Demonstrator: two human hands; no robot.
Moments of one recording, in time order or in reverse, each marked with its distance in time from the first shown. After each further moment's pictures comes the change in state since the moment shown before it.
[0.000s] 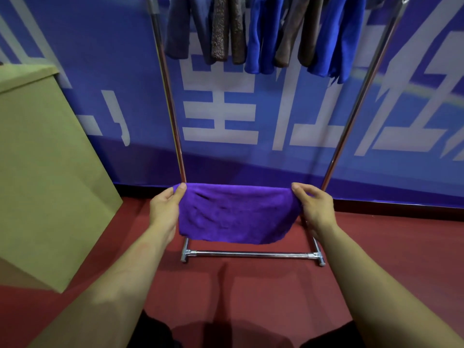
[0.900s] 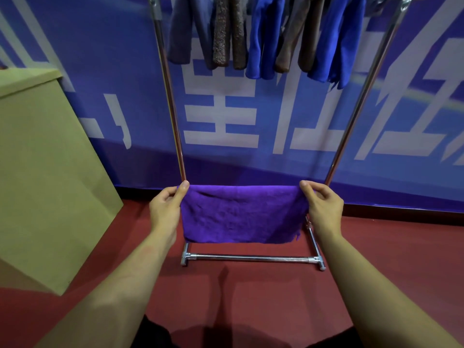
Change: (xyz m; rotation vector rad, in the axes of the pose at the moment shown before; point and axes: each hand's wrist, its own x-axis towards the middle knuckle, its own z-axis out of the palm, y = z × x) left_hand -0.011 0.011 0.005 0.018 0.050 0.097; right_hand -0.010 -0.013 -0.006 0.067 0.151 -0.136
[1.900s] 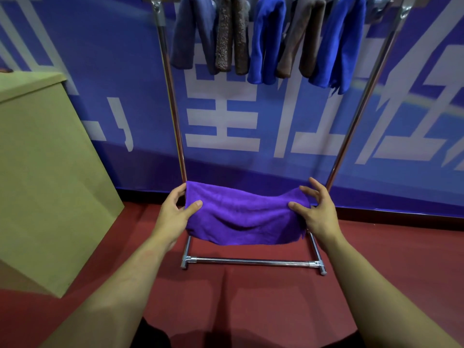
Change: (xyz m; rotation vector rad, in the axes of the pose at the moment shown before) left_hand -0.004 0.000 -0.001 0.252 -0.242 0.097; right_hand 0.009 0.014 -0.006 -0.205 -0.256 -0.022
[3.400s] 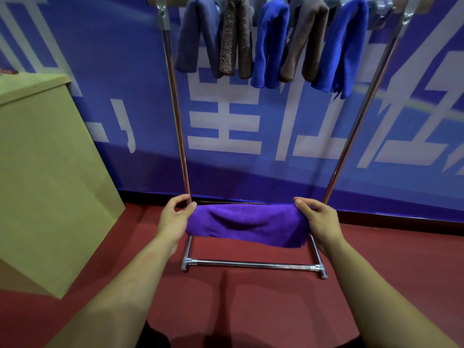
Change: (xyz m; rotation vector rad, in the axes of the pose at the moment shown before) left_hand 0.001 -0.010 -0.003 -0.088 0.132 -0.255; right_hand -0.002 0.000 0.006 0.148 0.023 0.139
